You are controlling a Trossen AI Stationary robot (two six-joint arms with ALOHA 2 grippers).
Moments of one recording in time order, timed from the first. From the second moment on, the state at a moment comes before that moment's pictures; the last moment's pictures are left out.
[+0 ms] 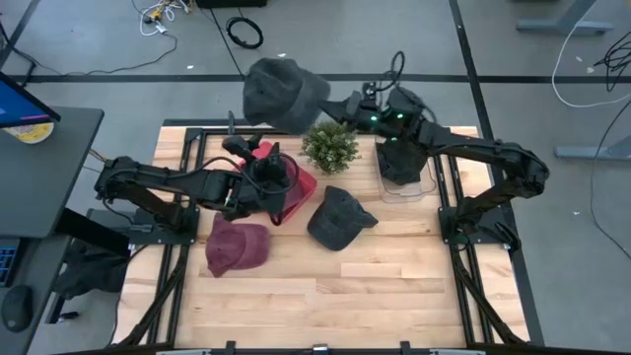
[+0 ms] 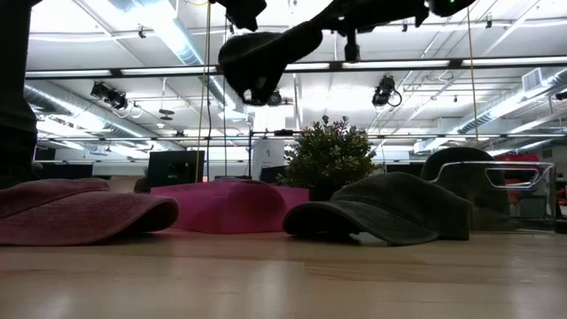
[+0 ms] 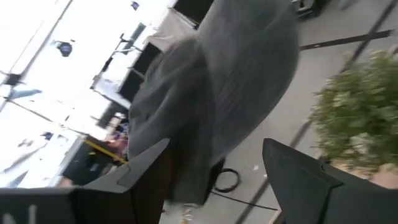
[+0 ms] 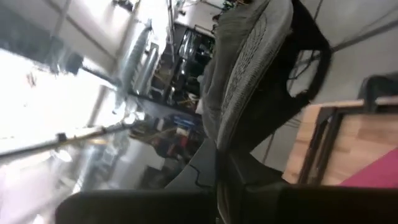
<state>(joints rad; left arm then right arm) -0.19 1.47 1.46 -0.73 -1.48 0.12 -0.38 1.45 1.29 0.24 -0.03 1.19</state>
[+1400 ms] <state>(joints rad) -0.11 1.47 1.46 -0.80 -1.44 -0.09 -0.47 1.09 1.62 -1.57 0.03 0.07</state>
